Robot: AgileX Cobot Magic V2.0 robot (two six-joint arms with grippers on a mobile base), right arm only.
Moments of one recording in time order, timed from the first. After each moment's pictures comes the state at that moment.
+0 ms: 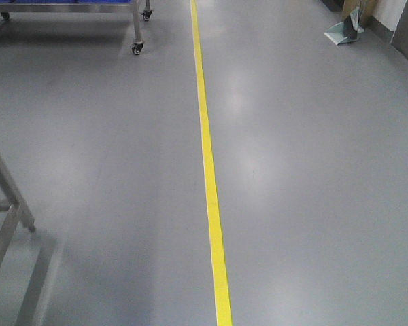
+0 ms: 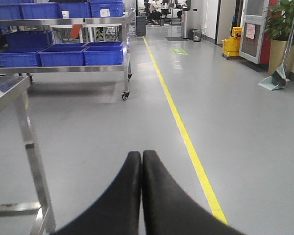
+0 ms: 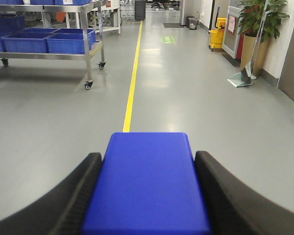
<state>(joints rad) 0.01 0.22 -0.33 0.01 0.35 -0.05</state>
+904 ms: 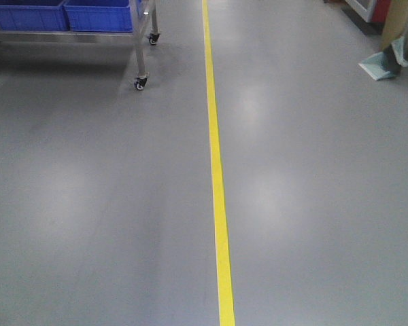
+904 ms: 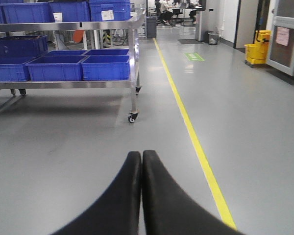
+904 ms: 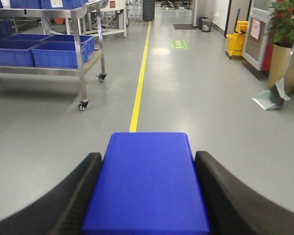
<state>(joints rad) 0.01 0.22 -0.33 0.01 0.36 -0.05</state>
